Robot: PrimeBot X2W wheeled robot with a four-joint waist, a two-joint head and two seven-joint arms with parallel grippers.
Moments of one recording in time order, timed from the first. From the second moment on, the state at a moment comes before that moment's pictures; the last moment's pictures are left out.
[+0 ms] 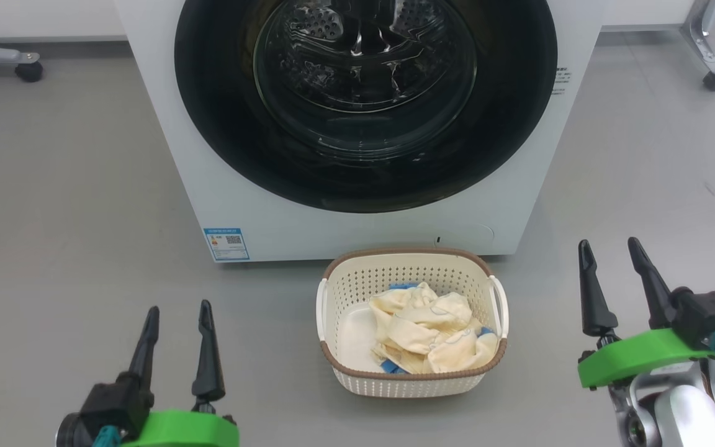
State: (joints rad) left arm -0.01 0.04 -0.15 0.09 -0.24 0.05 -0.24; right arm -0.06 -0.03 -0.02 0.15 0.15 0.13 -0.24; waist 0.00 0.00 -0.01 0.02
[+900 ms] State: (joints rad) left arm -0.02 0.04 -0.18 0.20 -0.22 0.03 -0.25; right arm -0.07 -0.03 0.00 0.22 0.18 0.13 -0.20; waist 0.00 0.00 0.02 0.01
